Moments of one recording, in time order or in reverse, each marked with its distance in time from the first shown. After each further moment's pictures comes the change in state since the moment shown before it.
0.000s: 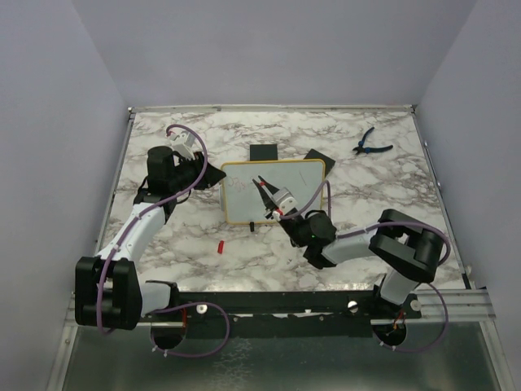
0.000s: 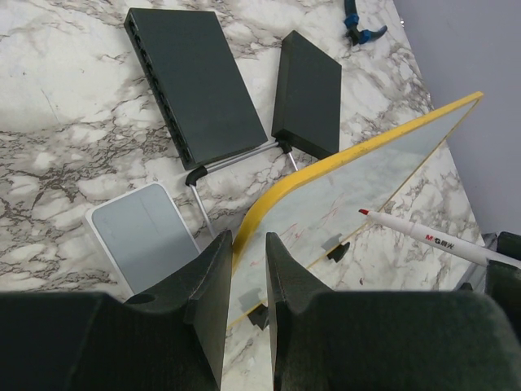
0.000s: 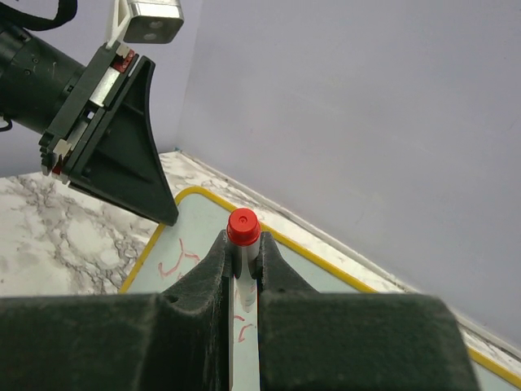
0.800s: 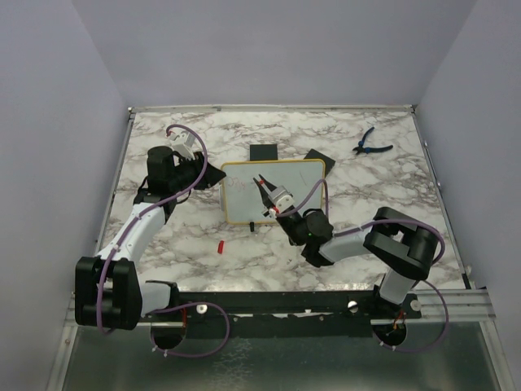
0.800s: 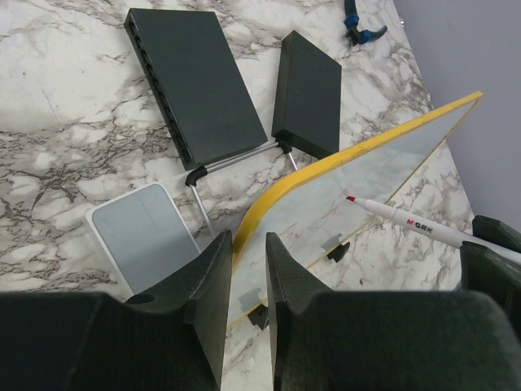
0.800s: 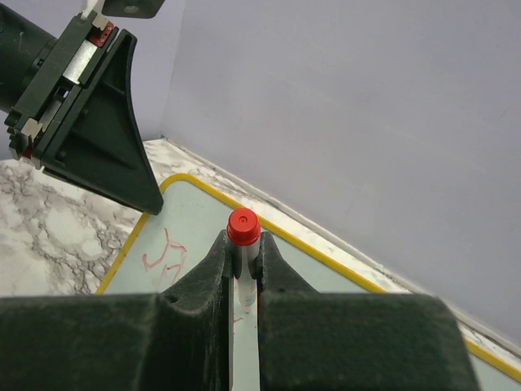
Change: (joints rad) left arm 0.000 0.000 0.000 0.000 0.000 0.000; right arm -0.015 0.046 0.022 0.000 0.024 -0.026
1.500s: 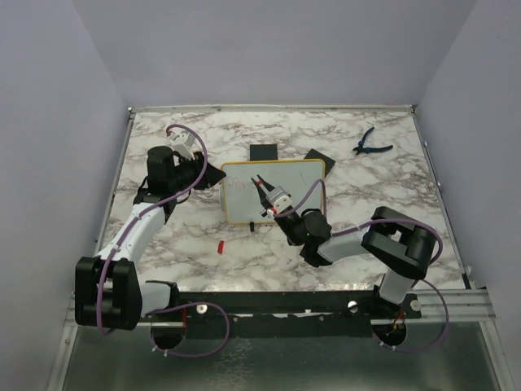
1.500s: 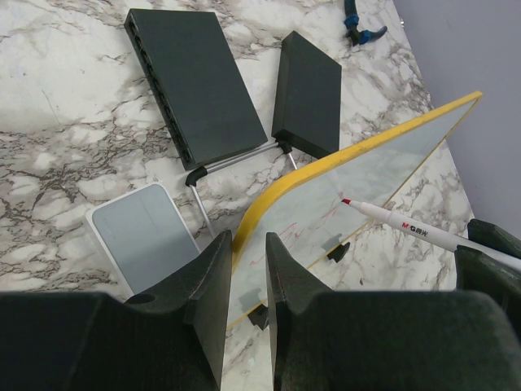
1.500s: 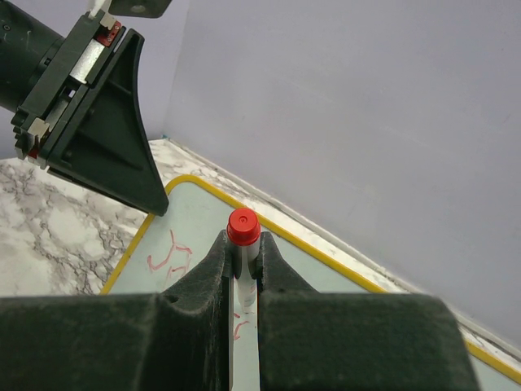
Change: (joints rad) left arm 0.000 -0.001 0.000 0.000 0.000 0.000; right arm 0.000 0.015 0.014 0.000 0.000 -0.008
